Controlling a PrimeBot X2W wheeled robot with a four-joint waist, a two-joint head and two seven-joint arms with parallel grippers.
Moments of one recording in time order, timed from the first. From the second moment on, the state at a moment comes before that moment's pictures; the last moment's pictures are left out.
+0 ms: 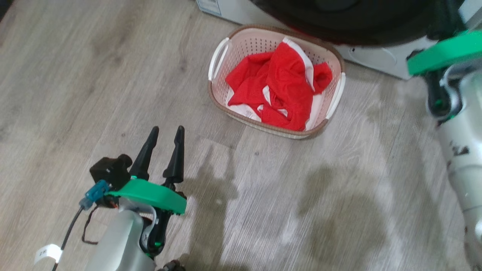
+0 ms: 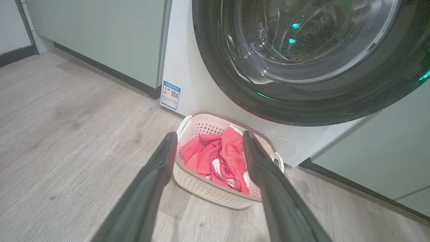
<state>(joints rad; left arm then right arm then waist) -0.25 0.04 -0.15 0.35 -0.47 -0.13 -0.26 -0.90 -0.27 0.25 0.68 0.53 0.13 -0.26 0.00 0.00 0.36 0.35</state>
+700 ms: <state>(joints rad) -0.29 0.04 -0.18 0.32 -0.48 -0.13 -0.26 -1.12 -0.30 0.16 0.78 0.54 0.13 -0.26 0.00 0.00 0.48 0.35</state>
